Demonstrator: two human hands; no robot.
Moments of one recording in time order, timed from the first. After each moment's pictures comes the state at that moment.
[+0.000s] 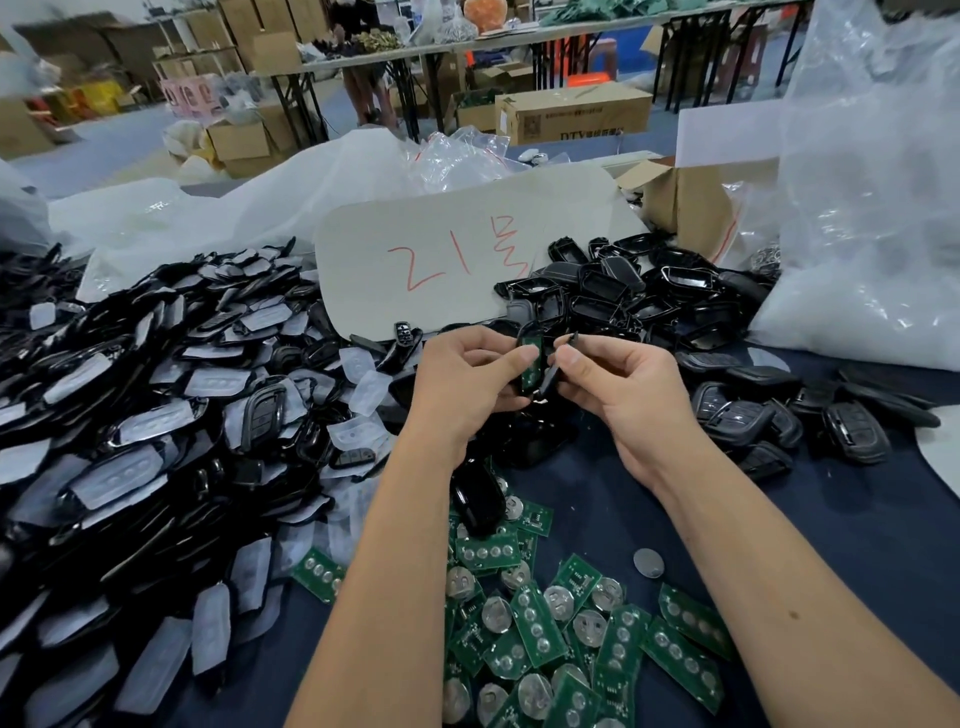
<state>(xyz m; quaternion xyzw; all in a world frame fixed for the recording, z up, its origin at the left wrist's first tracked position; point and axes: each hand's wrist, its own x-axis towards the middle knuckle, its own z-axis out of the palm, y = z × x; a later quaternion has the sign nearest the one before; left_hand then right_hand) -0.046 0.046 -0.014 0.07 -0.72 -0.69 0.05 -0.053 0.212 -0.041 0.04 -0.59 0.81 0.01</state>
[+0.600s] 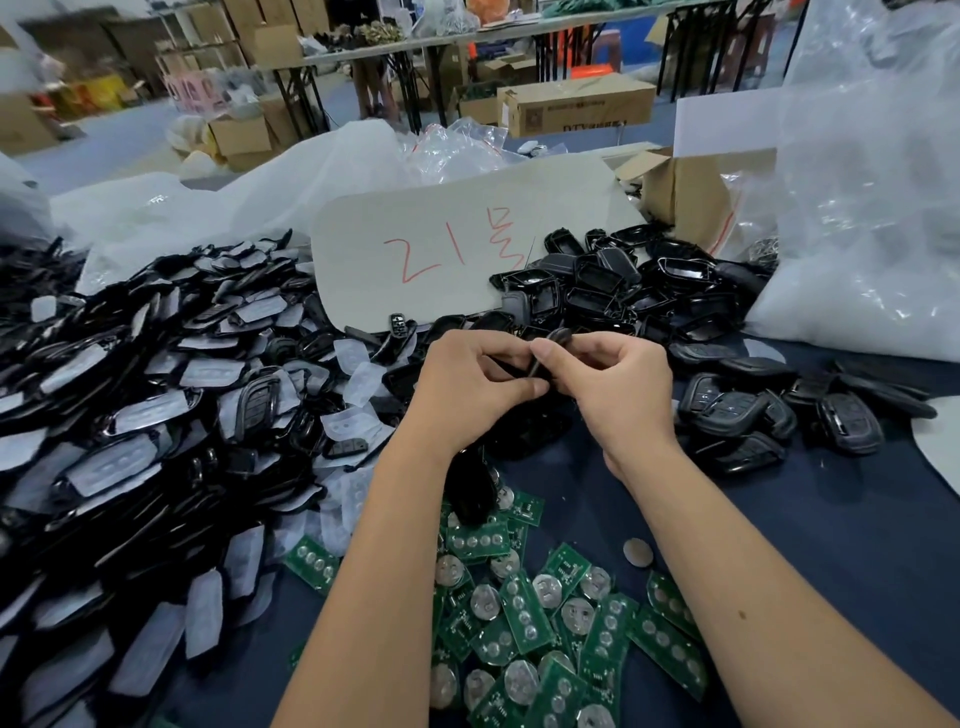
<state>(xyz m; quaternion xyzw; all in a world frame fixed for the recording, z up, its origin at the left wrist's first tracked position) -0.037 0.044 -0.014 -0.08 -0.85 -0.52 0.07 -0.057 0.204 -0.048 -0.02 -0.71 0.69 0.11</state>
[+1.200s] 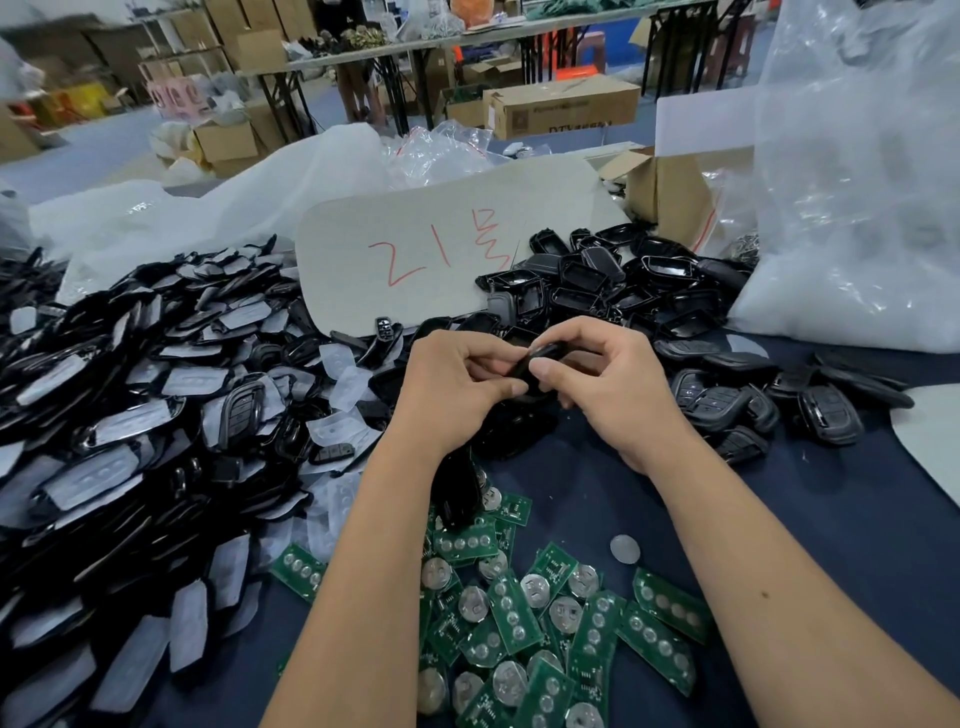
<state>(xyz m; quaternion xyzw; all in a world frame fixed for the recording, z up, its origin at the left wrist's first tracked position) -0.041 0.047 -0.016 -0.08 -0.85 -0.52 0.08 -0.054 0.228 -0.041 0.16 -0.72 0.68 0.05</state>
